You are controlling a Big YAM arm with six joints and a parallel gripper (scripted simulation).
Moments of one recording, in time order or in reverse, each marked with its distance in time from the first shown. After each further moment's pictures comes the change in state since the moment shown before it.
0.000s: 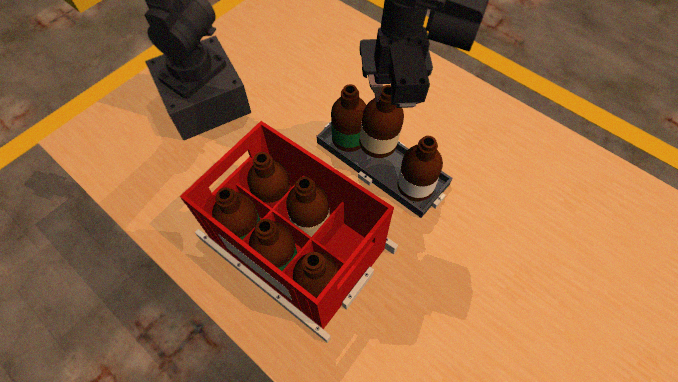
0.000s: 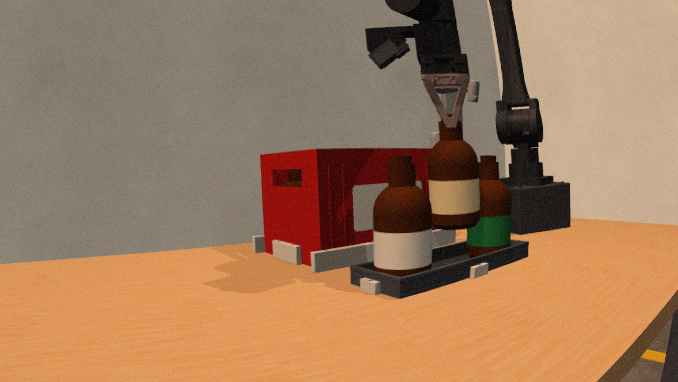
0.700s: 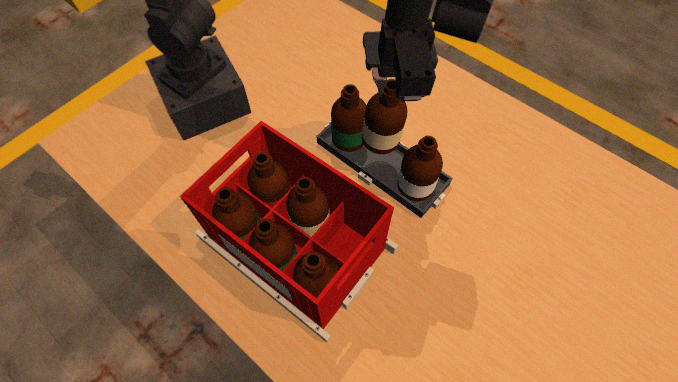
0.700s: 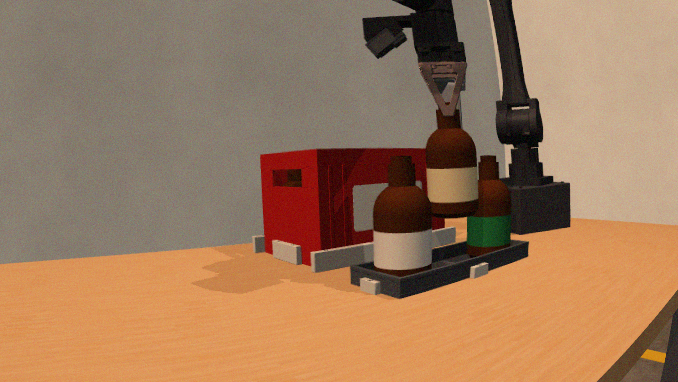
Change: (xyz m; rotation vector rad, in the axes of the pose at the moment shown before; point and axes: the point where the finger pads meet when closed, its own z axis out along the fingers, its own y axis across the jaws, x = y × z) arm -0.002 0.003 -0.016 0.002 0.001 0.000
